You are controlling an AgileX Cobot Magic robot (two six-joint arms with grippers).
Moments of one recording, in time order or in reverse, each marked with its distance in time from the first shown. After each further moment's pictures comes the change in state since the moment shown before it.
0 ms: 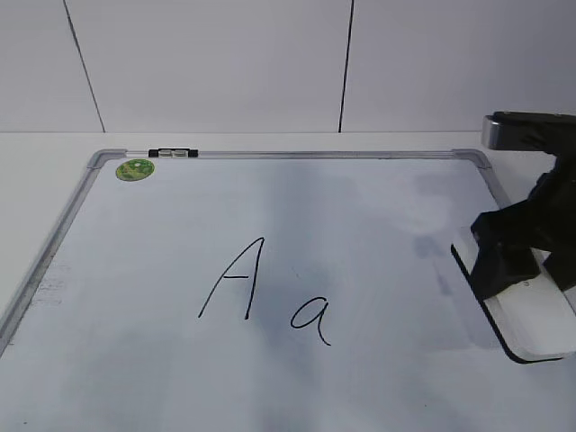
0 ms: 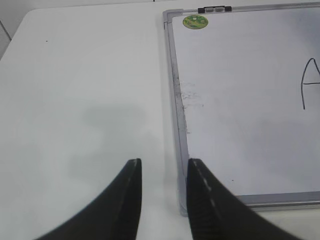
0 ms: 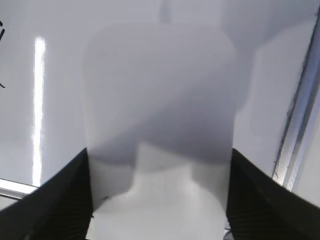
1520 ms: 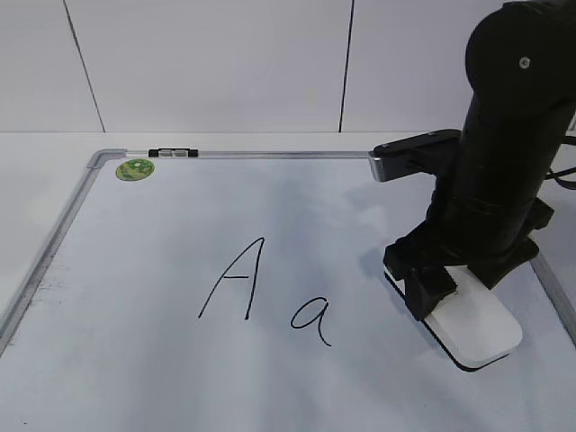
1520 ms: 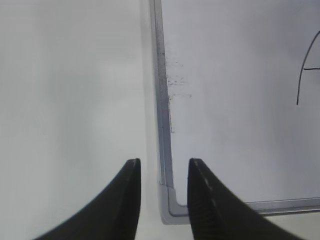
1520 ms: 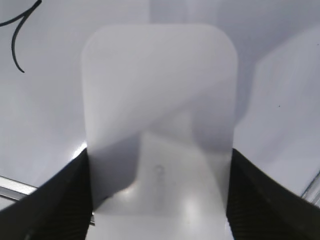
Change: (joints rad) left arm -0.011 0.763 -0.340 -0.047 -0.002 -0.009; right arm 0.243 0.223 -0.191 -0.142 0.103 0.062
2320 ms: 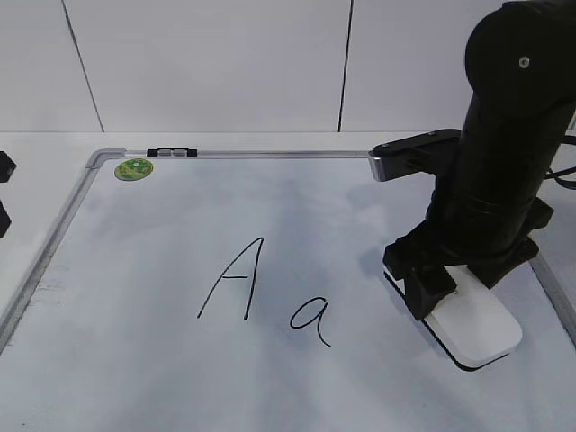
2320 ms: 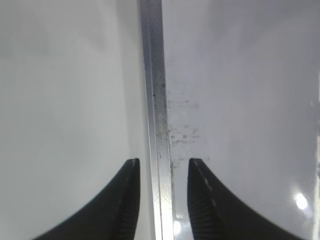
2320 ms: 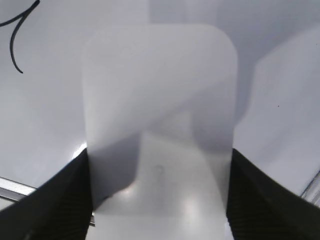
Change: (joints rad) left arm -0.004 0.864 -0.309 -0.077 -0.110 0.067; right arm 0.000 0.000 -0.002 0.000 0.004 0.002
